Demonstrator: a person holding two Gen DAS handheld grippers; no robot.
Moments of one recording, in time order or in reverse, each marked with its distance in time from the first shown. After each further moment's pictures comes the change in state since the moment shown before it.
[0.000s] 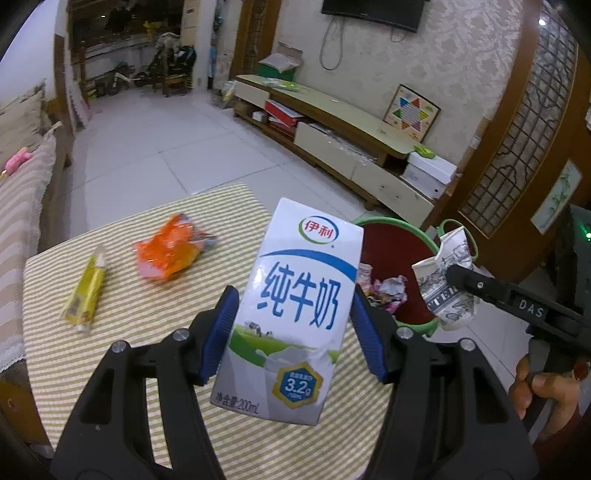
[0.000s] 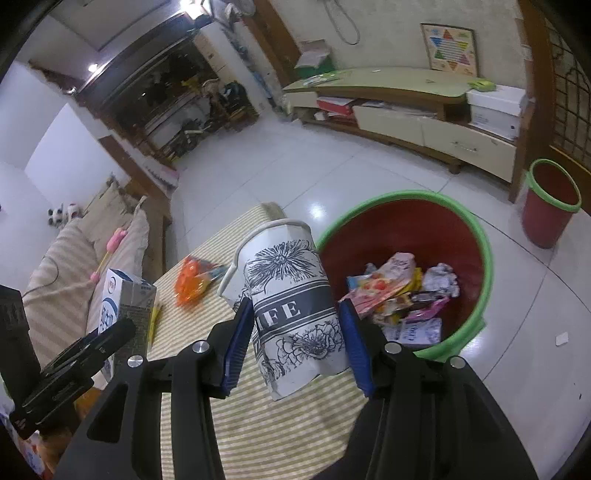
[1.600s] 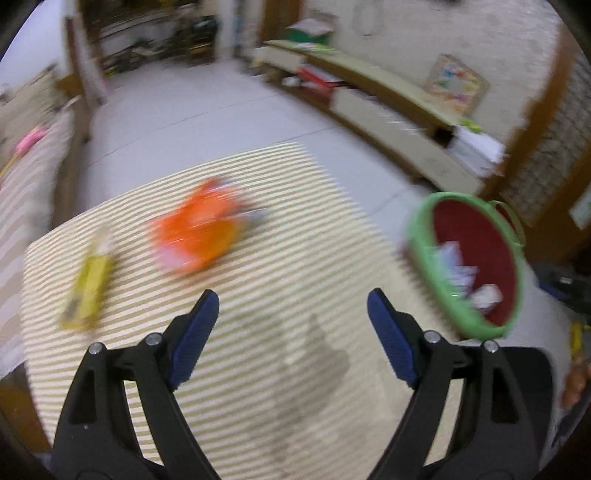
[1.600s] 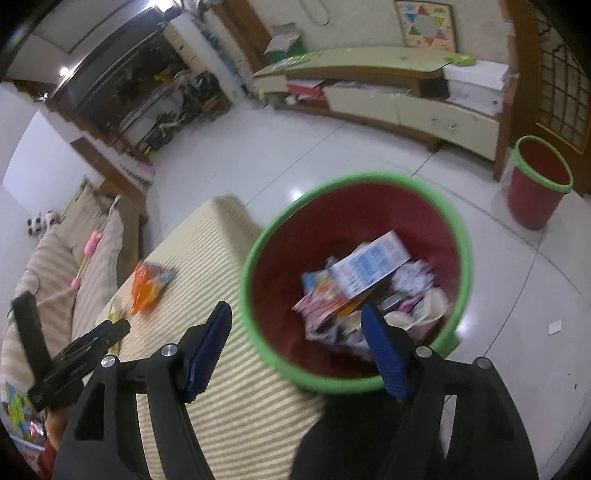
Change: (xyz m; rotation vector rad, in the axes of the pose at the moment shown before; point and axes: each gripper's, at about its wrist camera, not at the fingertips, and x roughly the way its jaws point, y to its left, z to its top) left arm 0.081 0.086 -0.009 -0.055 0.134 0.172; right arm 0.048 -0.037 0.009 0.041 0.097 -0.036
